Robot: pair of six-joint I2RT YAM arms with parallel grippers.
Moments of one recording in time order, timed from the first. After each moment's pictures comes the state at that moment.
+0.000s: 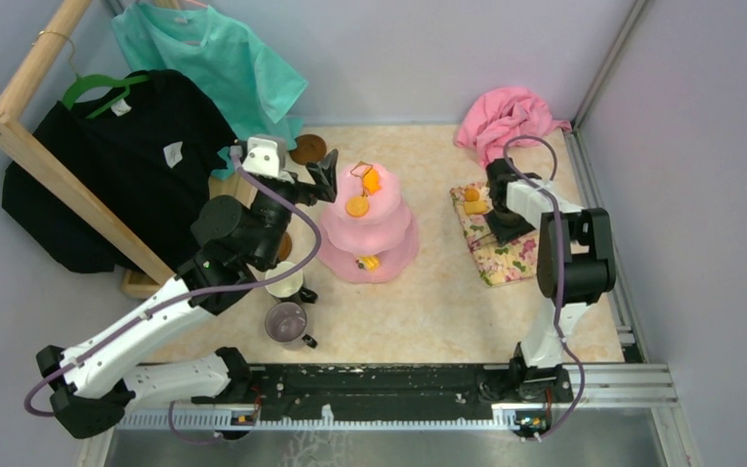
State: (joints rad) left arm -0.94 0.99 1.11 0.20 -0.63 0.12; right arm 0.10 1.82 1.21 -0.77 0.38 1.27
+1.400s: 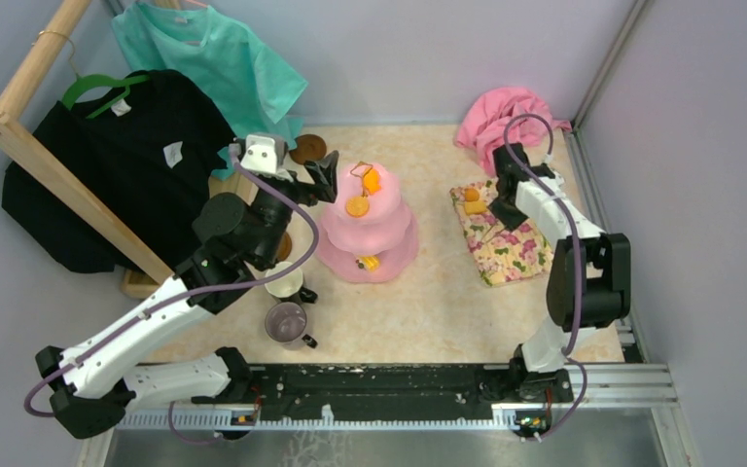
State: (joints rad) left arm -0.93 1.00 1.12 0.15 -0.62 0.05; right arm 0.10 1.67 1.24 -0.78 0.38 1.01
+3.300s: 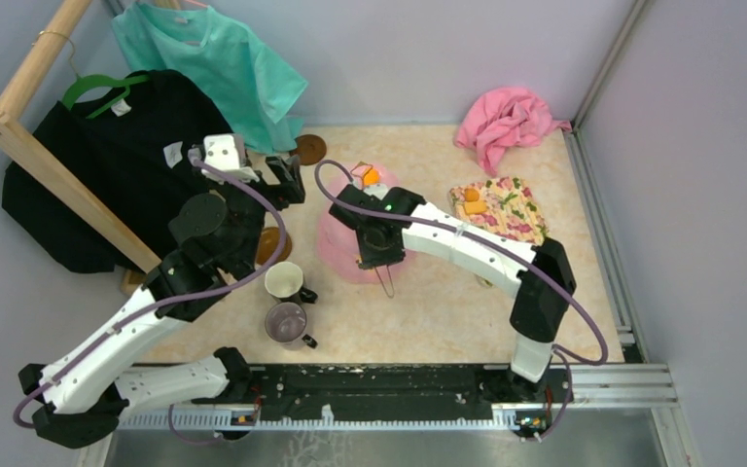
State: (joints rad) left arm -0.93 0.93 1.20 -0.14 -0.85 -0.09; right arm 1.01 1.75 1.65 -1.15 0.30 0.72
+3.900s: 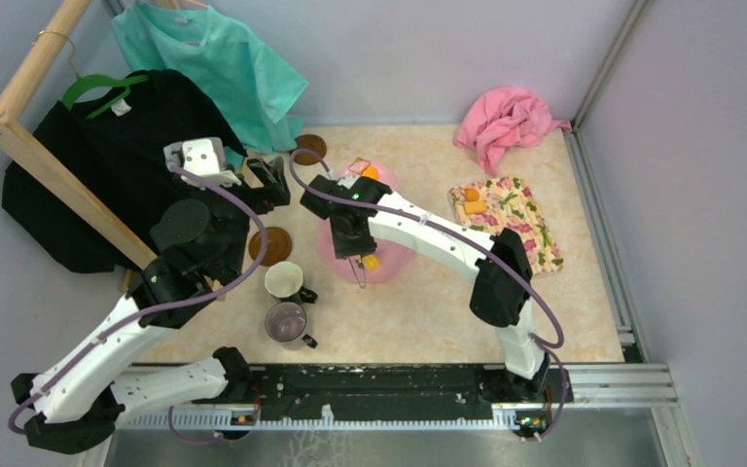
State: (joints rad) left arm -0.93 0.88 1.21 -0.20 -0.92 -0.11; right arm 1.03 1.99 1.94 -1.19 0.29 0.77
